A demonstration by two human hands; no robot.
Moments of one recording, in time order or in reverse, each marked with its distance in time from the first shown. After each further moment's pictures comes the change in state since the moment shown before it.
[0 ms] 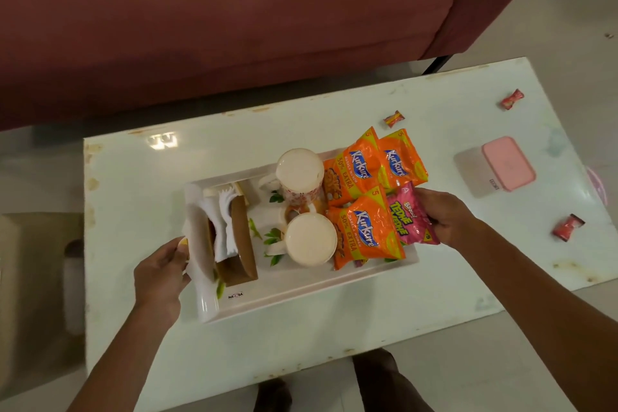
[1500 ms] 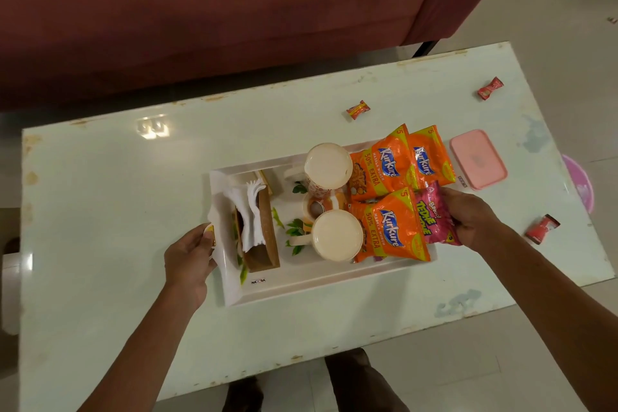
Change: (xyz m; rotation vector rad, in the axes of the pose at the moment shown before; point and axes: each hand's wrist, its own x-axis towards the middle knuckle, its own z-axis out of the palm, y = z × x) left_hand -0.034 -0.035 0.123 -0.003 -0.033 -0.056; right_hand 0.028 -0.007 -0.127 0.029 0.100 -0.017
